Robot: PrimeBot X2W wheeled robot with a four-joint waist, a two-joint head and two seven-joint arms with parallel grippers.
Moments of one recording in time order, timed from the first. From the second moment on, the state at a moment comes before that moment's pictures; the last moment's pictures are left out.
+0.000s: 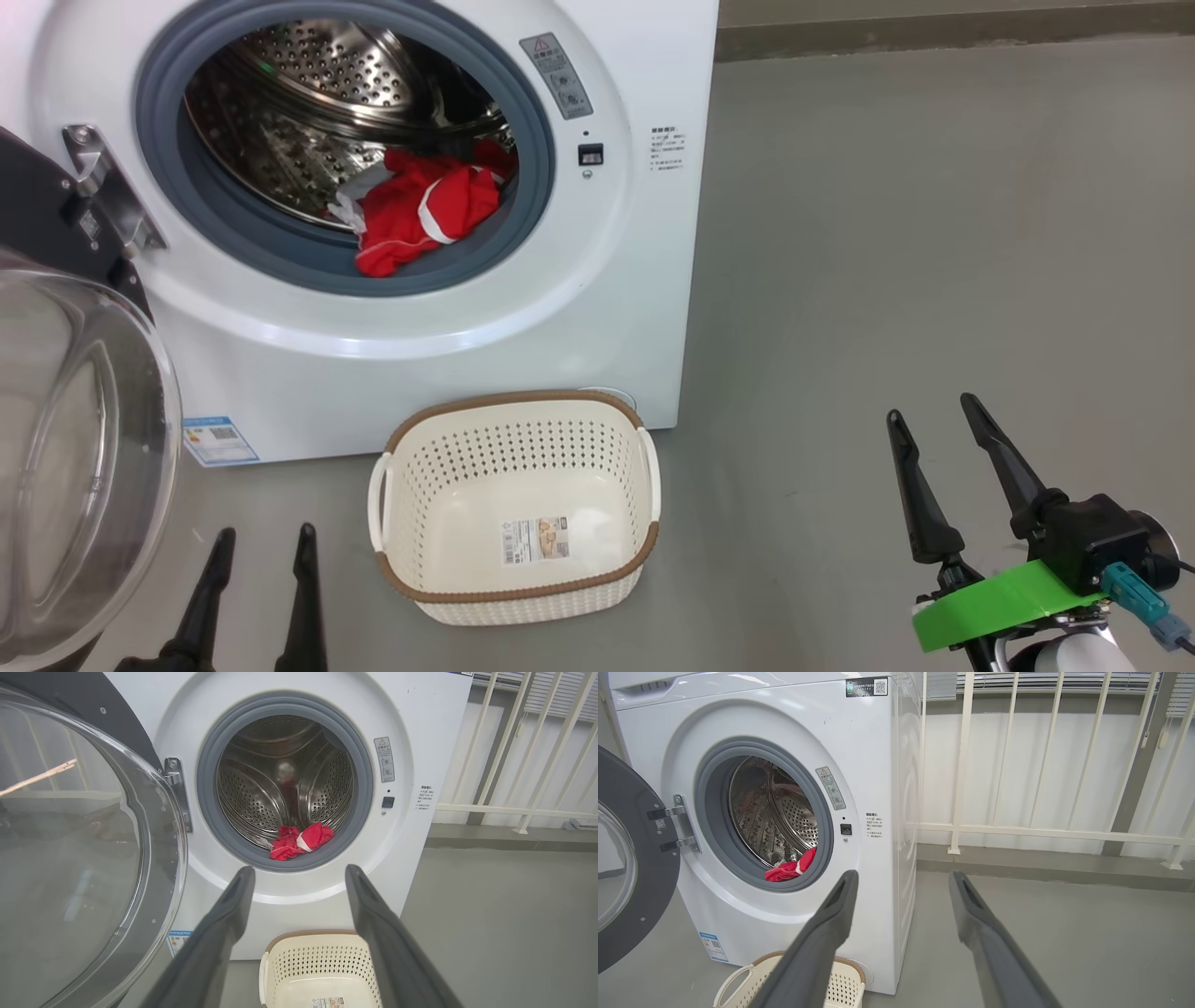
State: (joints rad) left arm 0.07 0.05 0.07 0.08 -0.19 -0.06 -0.25; right arm -0.04 -0.05 0.00 0.15 0.18 0.12 -0.26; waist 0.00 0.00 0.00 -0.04
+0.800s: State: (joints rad) left arm 0.07 0.05 0.05 0.07 -0.19 -0.06 -0.25; right arm -0.04 -0.05 0.00 0.15 0.18 0.12 -0.26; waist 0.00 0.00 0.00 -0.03
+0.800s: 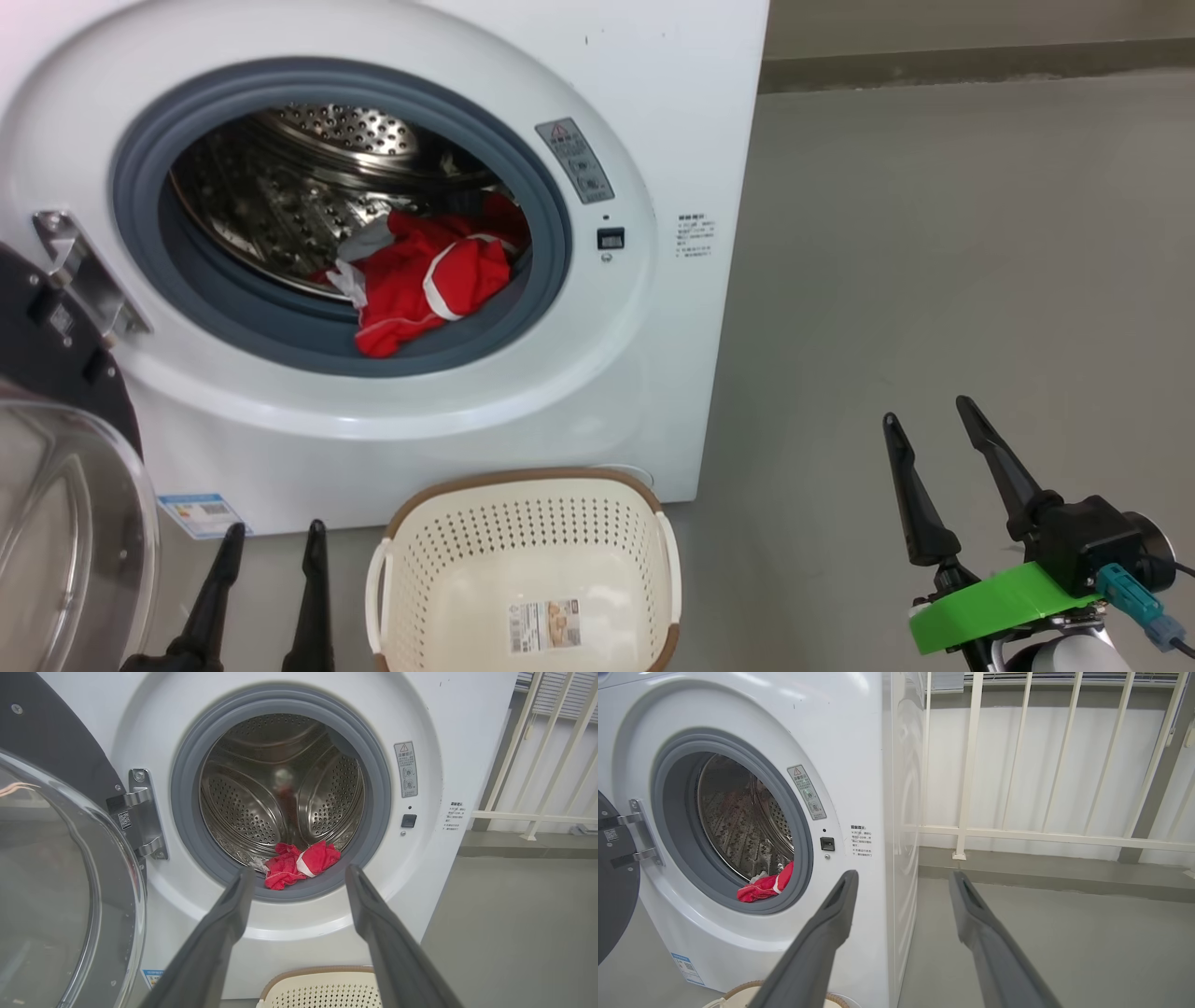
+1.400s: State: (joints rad) left arm 0.06 0.05 0.06 0.07 -0.19 -0.06 -0.25; right arm -0.04 -0.05 0.01 0.16 0.17 0.12 -0.26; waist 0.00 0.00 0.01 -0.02
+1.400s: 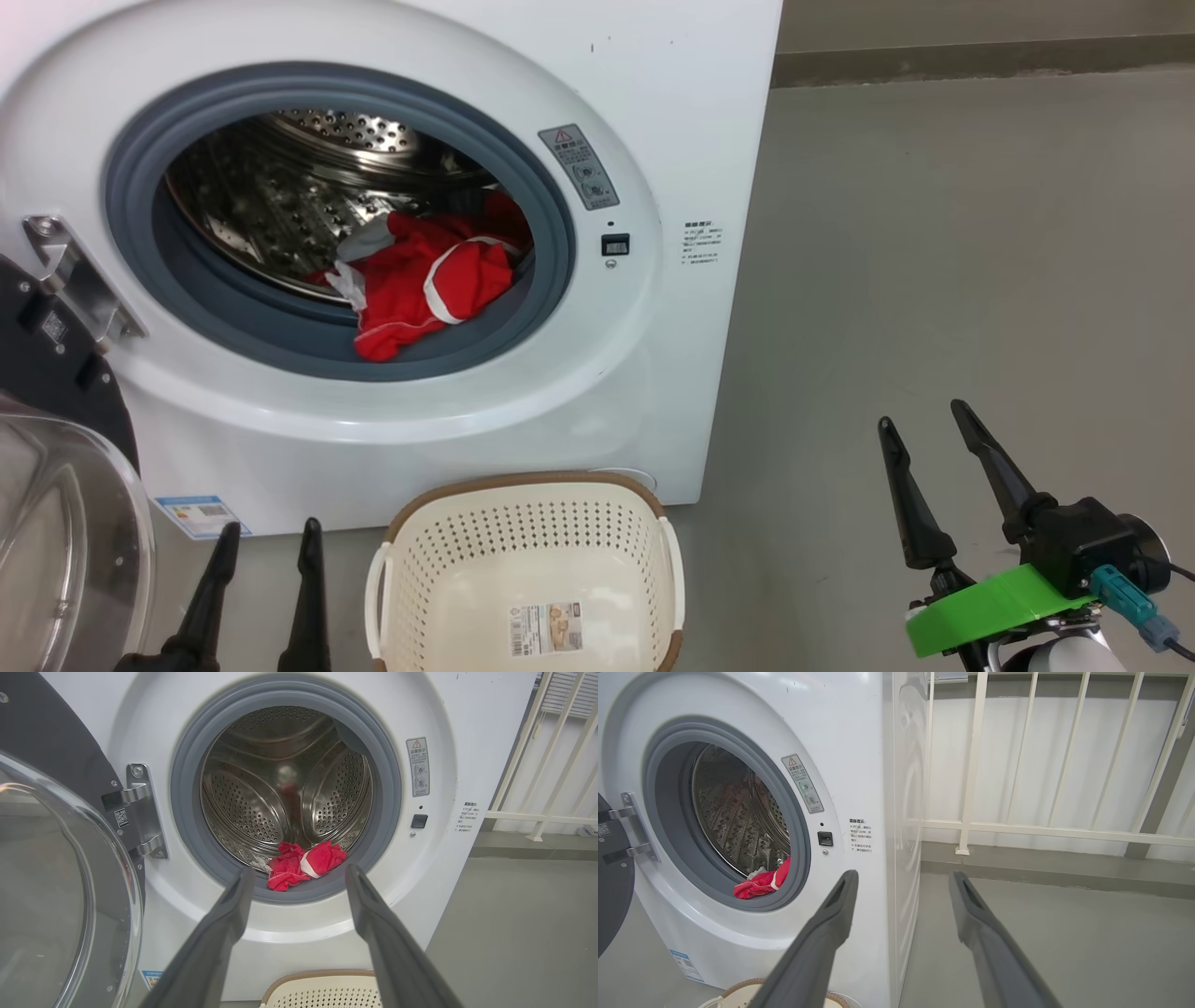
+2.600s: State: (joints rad) left arm -0.29 0.04 0.03 0.15 -0.20 -0.07 -0.25; right arm -0.24 -0.05 0.04 0.11 0.10 0.12 -0.26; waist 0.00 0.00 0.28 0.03
